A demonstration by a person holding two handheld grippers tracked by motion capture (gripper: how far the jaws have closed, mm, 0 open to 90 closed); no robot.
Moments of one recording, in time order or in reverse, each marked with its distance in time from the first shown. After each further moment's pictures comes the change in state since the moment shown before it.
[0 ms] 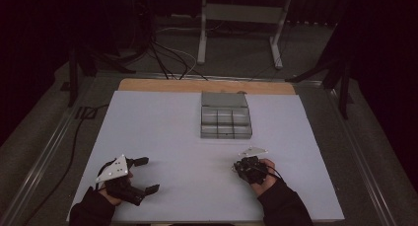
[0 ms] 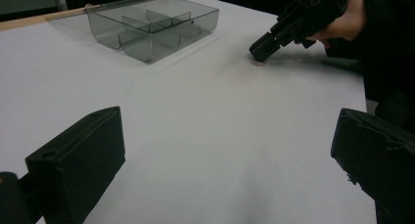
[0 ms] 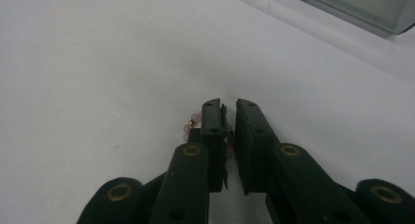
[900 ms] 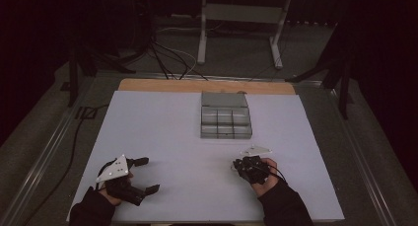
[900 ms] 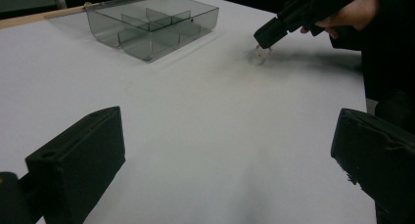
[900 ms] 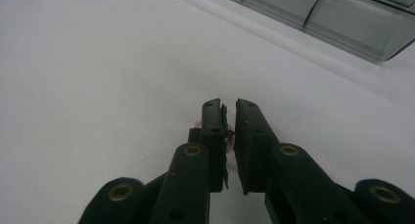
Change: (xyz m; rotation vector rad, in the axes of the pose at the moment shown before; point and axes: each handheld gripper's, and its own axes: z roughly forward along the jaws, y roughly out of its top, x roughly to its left) left arm 0.000 0.000 0.001 0.005 -0.003 -0.002; right arm 0.004 0.007 -0.017 -0.060 0.031 0.018
